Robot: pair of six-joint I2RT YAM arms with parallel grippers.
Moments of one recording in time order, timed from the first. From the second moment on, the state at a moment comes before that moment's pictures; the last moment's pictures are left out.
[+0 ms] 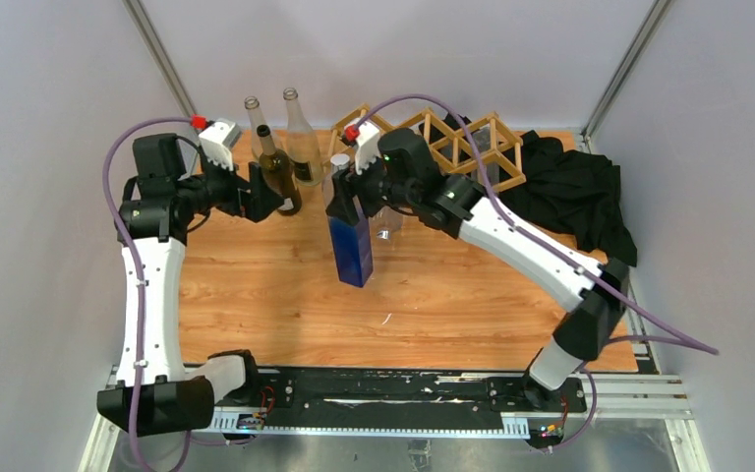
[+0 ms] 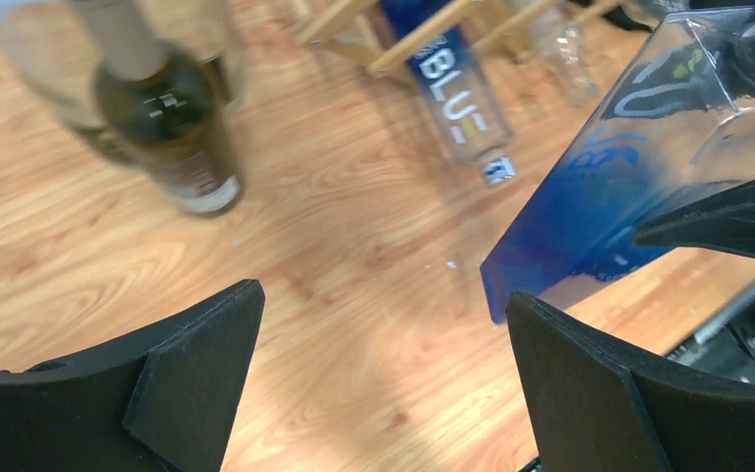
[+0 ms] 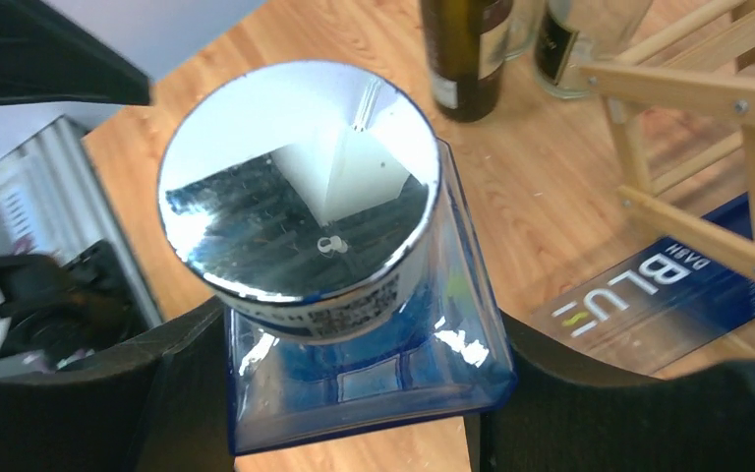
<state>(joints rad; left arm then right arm) 0.12 1.12 1.39 -0.86 0.73 0.19 0.88 1.58 1.64 -0.44 -0.21 0.13</state>
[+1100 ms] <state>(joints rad) 0.20 1.08 1.38 -0.86 0.39 0.15 0.83 2.35 2.27 -0.11 0.07 0.04</state>
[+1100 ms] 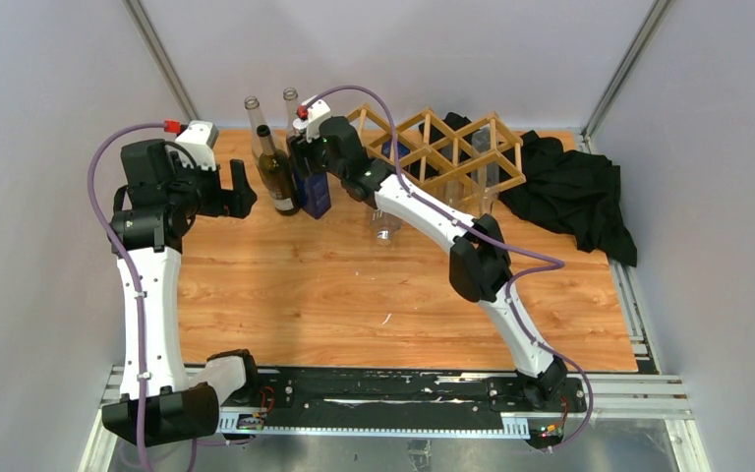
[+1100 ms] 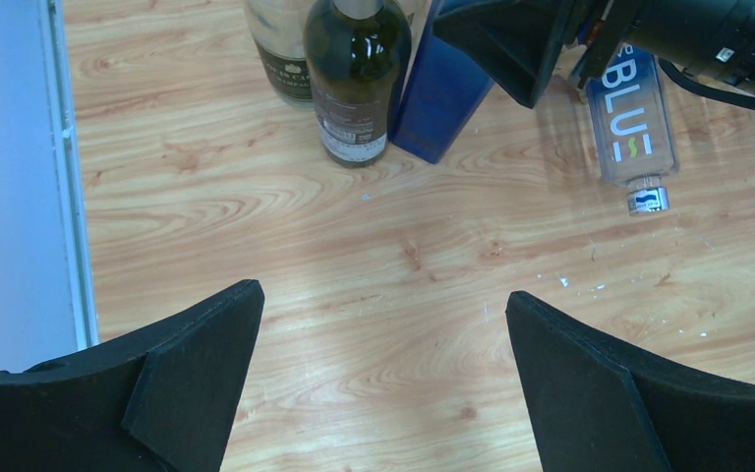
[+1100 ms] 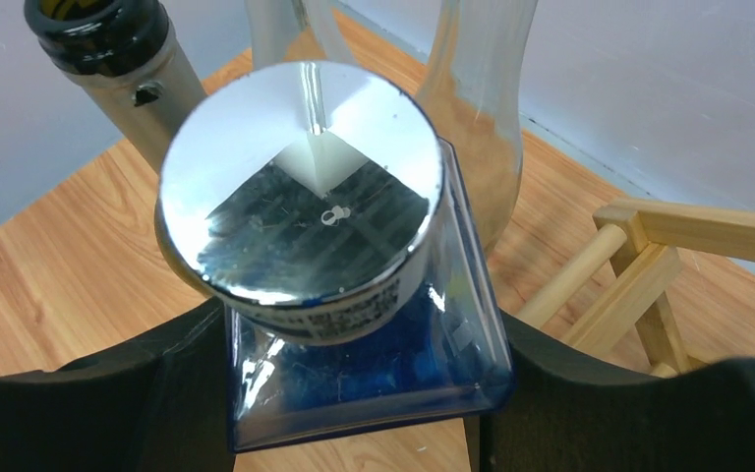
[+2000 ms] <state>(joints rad) 0.20 1.08 1.35 -0.86 0.44 0.16 0.83 2.38 2.33 -0.05 0.03 0.08</state>
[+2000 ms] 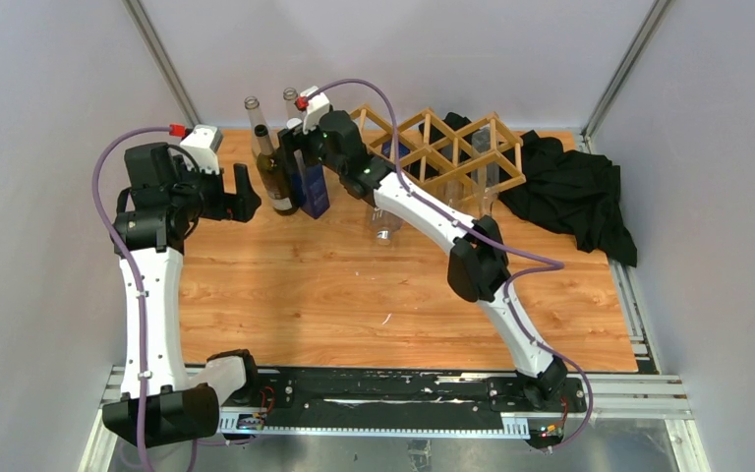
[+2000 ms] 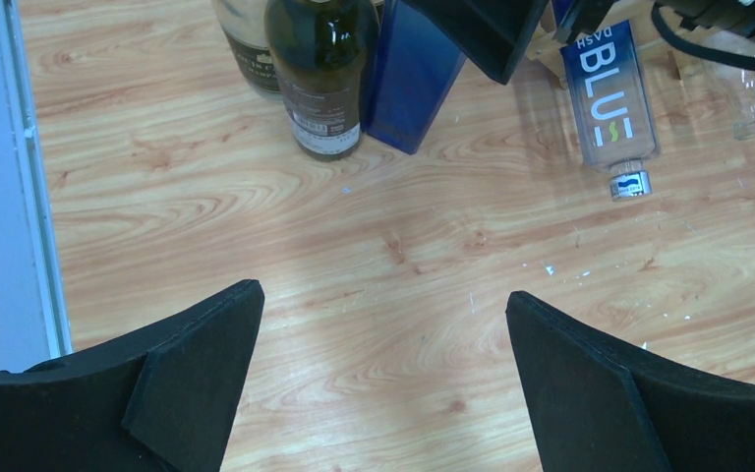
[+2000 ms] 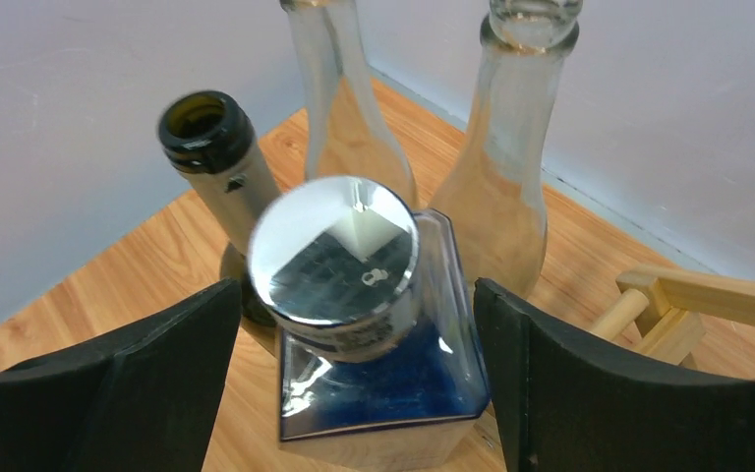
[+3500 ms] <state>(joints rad) 0.20 1.08 1.35 -0.86 0.54 0.16 0.17 1.40 1.14 -0.40 0.04 0.42</state>
